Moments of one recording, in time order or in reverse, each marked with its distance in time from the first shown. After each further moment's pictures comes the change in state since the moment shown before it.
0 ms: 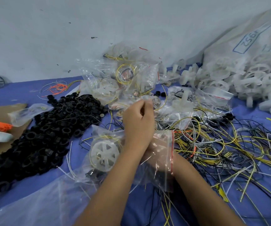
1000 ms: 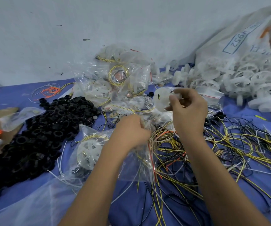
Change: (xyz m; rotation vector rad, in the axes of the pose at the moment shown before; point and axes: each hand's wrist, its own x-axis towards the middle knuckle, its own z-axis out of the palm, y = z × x) left_hand 0.014 0.001 -0.012 0.625 -0.616 -0.174; right_hand 0.021 -0.037 -0.076 0.070 0.902 -0.419
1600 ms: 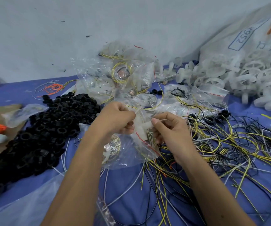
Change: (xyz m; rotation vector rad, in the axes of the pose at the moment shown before) left_hand -0.007 -0.024 -0.044 -0.699 0.012 -0.217; right_hand -0.058 0.014 0.005 0.259 -0.447 0.390
